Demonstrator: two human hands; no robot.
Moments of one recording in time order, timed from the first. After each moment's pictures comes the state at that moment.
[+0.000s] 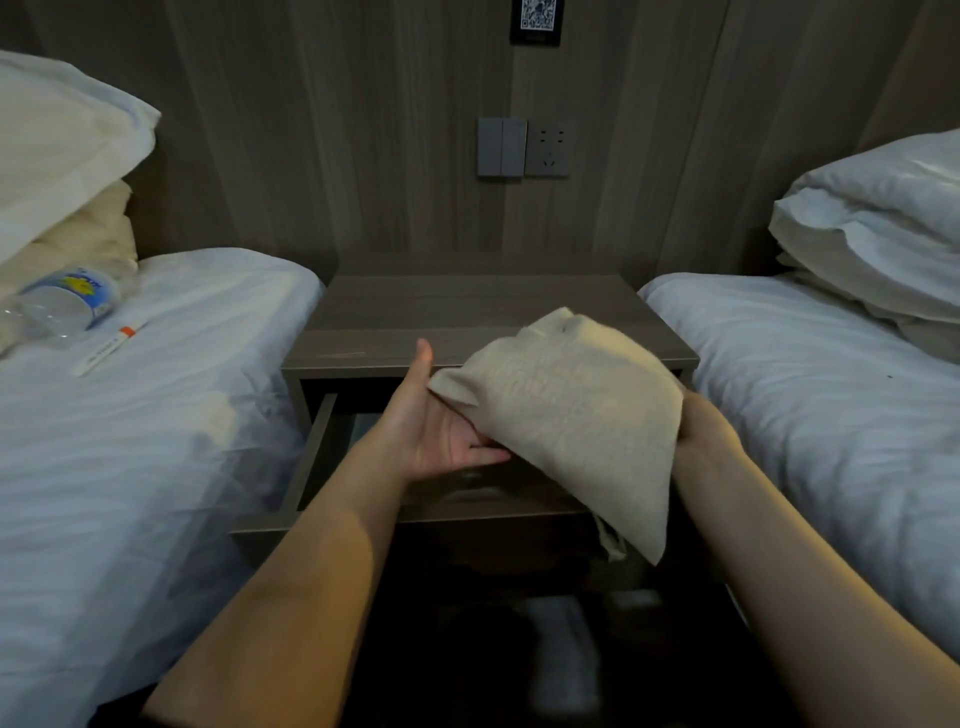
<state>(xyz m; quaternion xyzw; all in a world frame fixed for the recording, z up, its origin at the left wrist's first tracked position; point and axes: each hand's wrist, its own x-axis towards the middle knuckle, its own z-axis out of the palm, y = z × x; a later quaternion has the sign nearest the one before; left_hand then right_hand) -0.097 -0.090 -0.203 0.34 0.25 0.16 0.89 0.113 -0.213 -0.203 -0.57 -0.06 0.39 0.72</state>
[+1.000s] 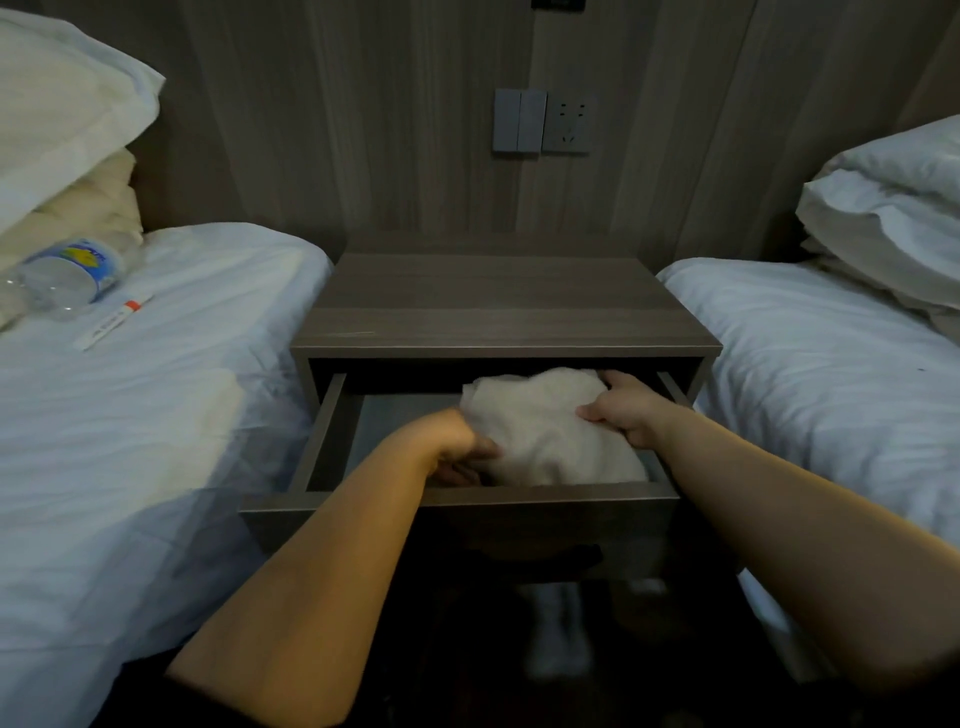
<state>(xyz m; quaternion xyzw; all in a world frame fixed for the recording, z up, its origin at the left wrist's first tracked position) -0.087 -0.088 -0.226 0.67 0.50 0.01 0.55 0.119 -0.149 -0.232 -0.79 -0.31 0.38 0.38</state>
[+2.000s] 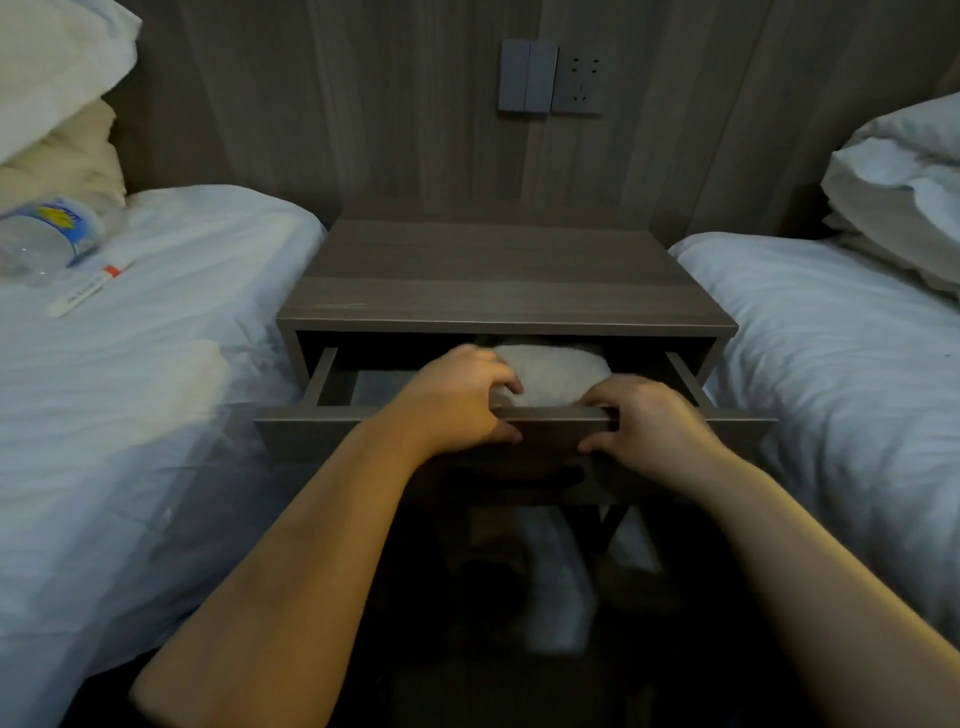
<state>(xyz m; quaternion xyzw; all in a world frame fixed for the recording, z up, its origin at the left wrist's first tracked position) -0.087 -0.093 -0.208 0.94 0.30 0.06 0.13 0.100 -0.204 -0.229 -0.75 -0.64 0.04 0.15</state>
